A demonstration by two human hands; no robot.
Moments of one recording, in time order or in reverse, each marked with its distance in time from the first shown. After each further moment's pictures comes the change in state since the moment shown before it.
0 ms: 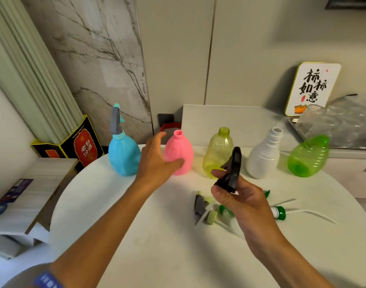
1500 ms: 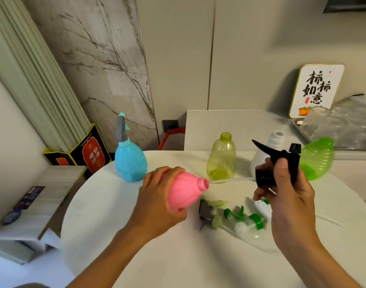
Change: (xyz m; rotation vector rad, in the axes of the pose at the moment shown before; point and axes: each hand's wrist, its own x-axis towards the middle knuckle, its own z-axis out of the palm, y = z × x) left_hand -0.074 -0.019 -0.007 0.283 -0.039 0.383; right_hand 0.006 -0.022 -0.029 0.140 0.355 -0.305
